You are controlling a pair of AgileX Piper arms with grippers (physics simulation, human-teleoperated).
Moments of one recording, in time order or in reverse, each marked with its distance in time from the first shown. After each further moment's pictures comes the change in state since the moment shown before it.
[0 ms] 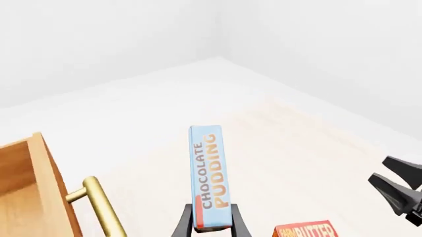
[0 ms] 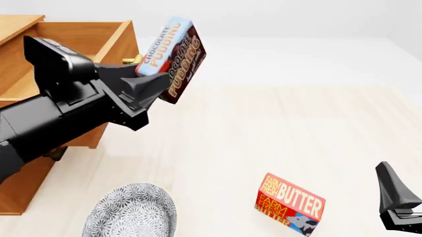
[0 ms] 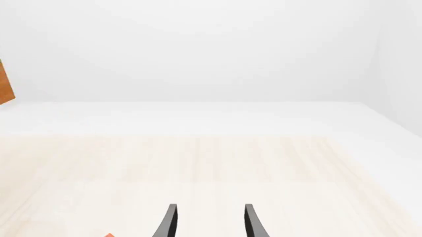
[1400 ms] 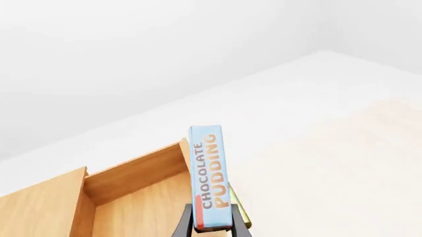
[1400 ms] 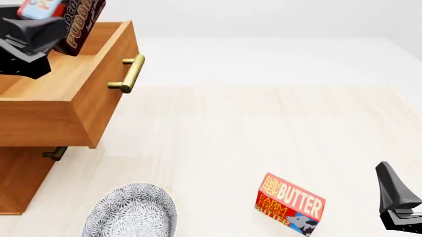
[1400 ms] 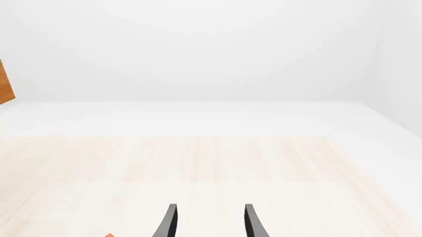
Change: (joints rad) left arm 0.372 -0.180 -0.198 0.352 0.247; right arm 0.000 0.000 0.000 0.000 0.000
